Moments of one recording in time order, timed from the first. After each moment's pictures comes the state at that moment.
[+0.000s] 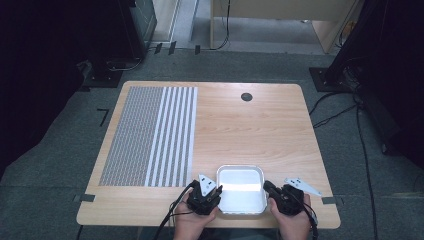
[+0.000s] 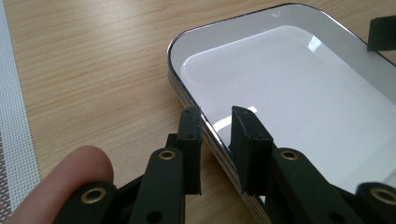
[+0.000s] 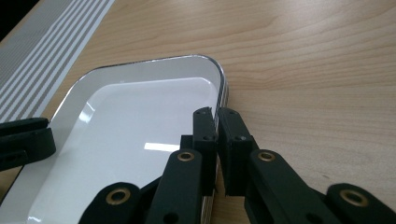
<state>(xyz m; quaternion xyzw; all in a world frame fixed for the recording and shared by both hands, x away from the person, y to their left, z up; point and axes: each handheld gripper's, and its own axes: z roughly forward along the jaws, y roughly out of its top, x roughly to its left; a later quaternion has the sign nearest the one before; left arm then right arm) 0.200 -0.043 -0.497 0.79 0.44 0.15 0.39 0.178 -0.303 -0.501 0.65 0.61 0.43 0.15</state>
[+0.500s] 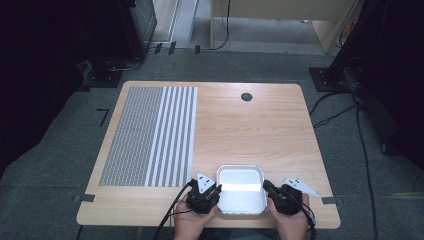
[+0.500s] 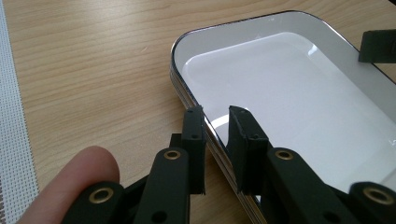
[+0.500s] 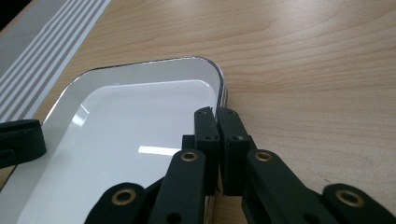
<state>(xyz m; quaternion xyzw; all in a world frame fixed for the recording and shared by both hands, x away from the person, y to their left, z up) 0.203 -0.040 -0.496 0.78 0.47 0.12 0.40 0.179 -0.301 -0.502 0.65 0.61 0.43 0.16</state>
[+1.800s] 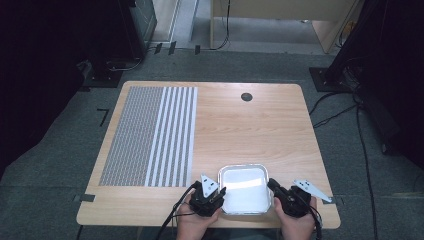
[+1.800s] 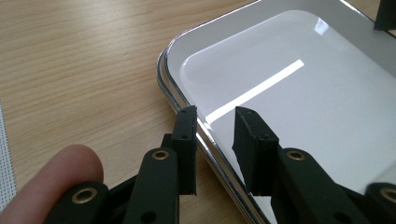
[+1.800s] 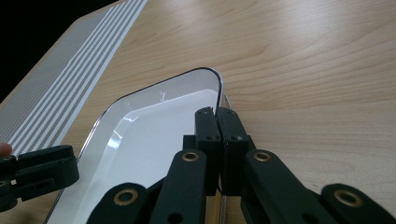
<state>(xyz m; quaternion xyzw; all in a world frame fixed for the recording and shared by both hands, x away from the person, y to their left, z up) 0.196 -0.049 -0.497 0.79 0.44 0.13 0.40 0.169 -0.313 -0.489 0.65 0.57 0.47 0.16</state>
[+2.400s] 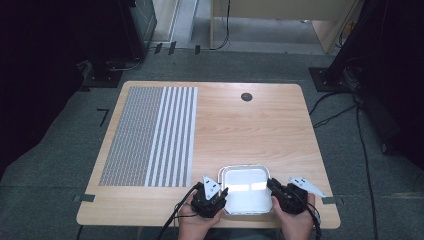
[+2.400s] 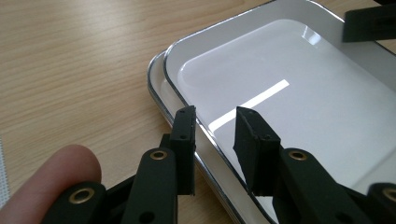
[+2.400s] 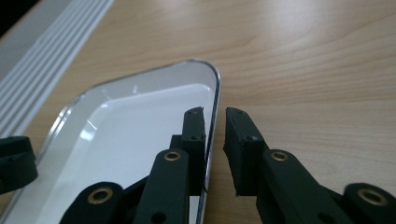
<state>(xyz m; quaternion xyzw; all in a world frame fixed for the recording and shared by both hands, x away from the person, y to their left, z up) 0.192 -0.055 -0.495 0.79 0.43 0.14 0.41 0.180 -0.309 -0.499 0.65 0.60 0.42 0.17</state>
